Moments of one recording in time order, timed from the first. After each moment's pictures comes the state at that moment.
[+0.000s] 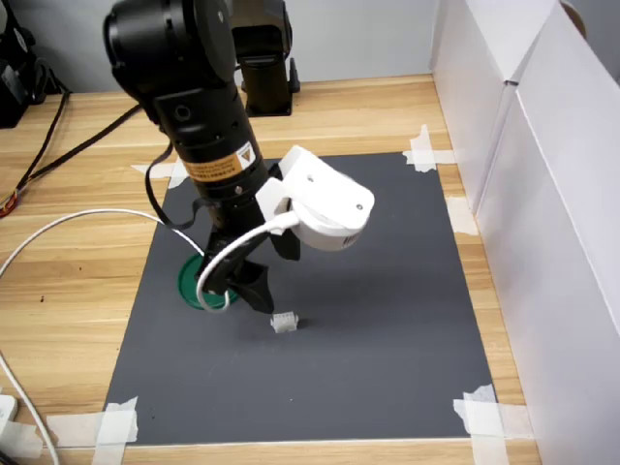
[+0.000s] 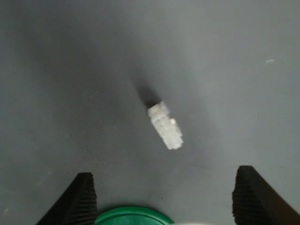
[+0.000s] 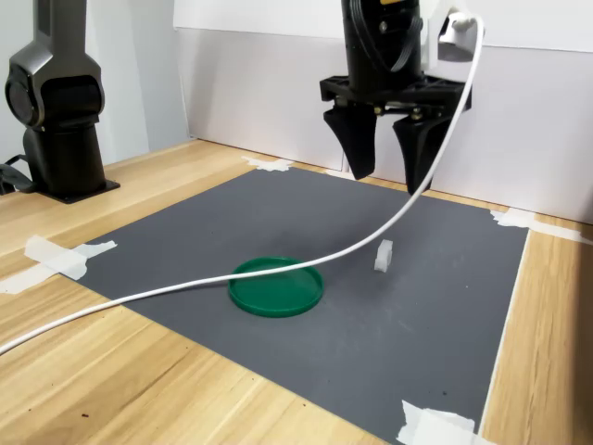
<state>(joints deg) 3.8 111.2 -93.1 11.0 62.7 -71.6</state>
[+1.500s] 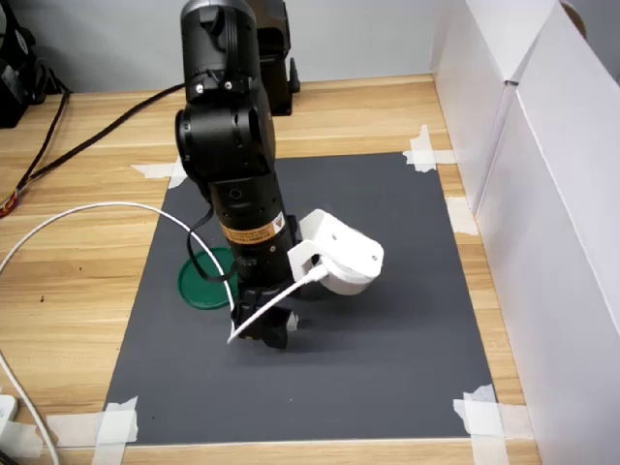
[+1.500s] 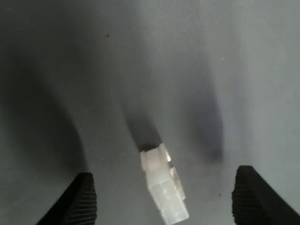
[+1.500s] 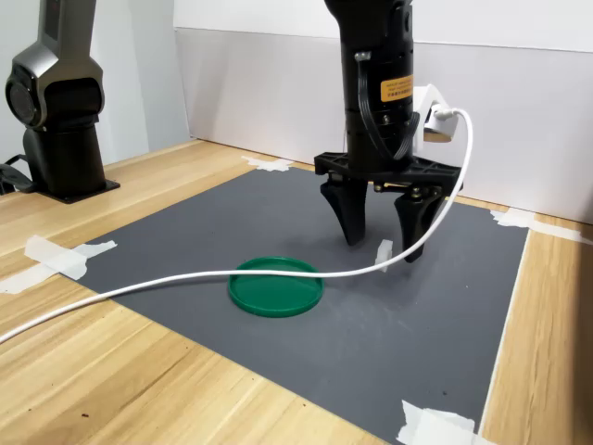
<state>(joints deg) 6.6 115.2 -85.6 6.3 48.8 -76.4</state>
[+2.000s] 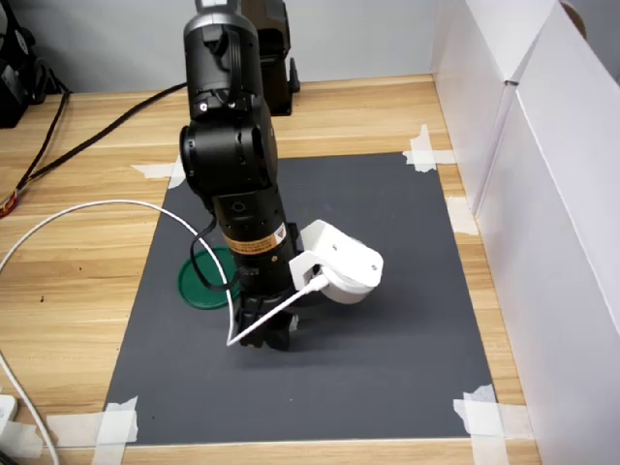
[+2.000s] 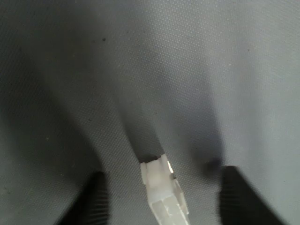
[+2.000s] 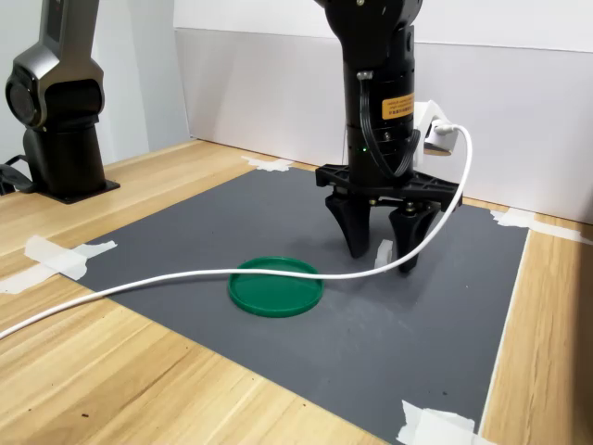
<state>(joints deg) 6.6 116.4 -85.6 6.3 48.3 -76.0</state>
